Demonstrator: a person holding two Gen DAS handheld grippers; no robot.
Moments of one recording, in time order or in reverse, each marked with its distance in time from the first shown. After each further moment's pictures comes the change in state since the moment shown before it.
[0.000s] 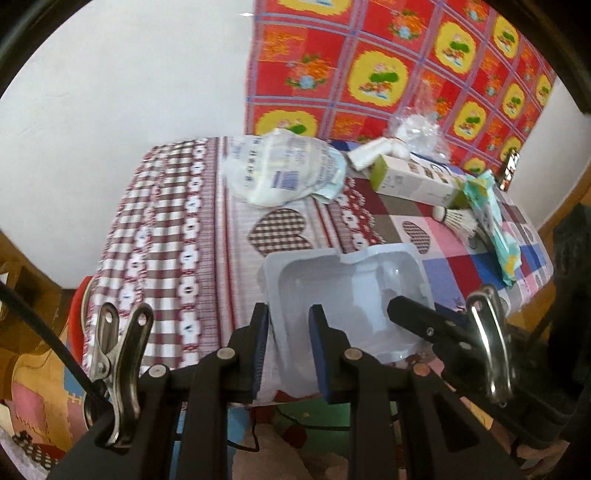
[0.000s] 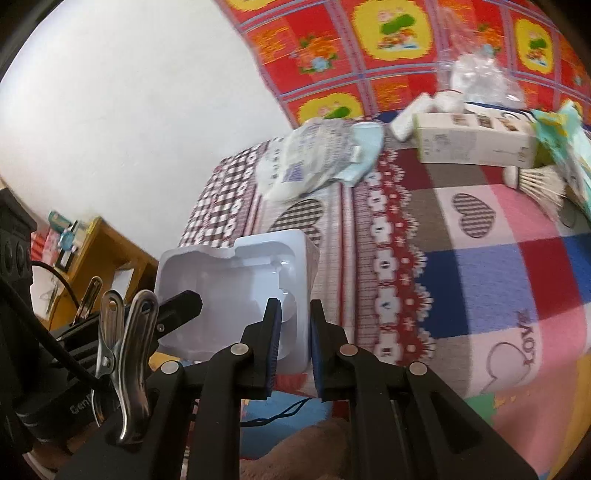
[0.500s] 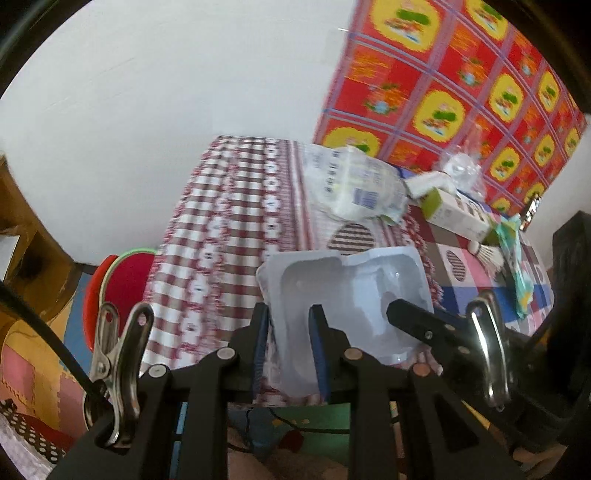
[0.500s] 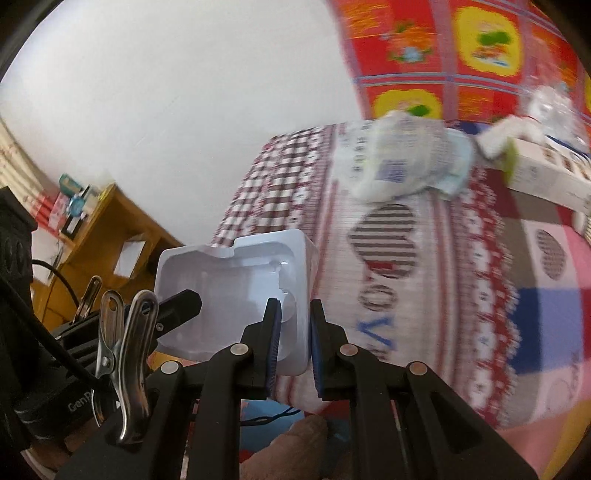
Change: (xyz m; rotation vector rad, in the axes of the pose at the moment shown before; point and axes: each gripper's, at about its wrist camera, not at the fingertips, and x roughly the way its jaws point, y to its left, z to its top) left arm -0.011 0.090 -0.005 -0.139 -0.021 0.026; right arm 0.061 0.089 0.021 -0.133 0.063 0.029
